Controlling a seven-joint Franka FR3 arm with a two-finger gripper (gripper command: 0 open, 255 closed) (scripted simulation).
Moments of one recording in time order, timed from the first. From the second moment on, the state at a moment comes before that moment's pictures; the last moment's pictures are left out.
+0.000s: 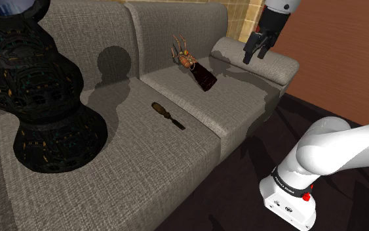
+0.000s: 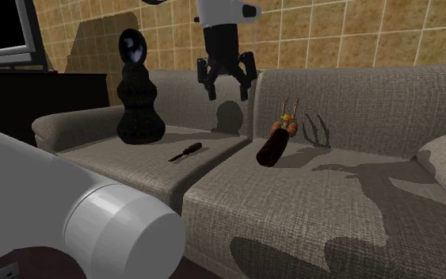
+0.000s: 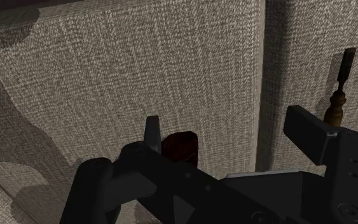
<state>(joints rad) 0.01 -0.82 0.00 -2.28 -0.05 1.60 0.06</state>
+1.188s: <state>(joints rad) 0.10 -0.51 0.24 -2.35 0.06 1.99 0.27</state>
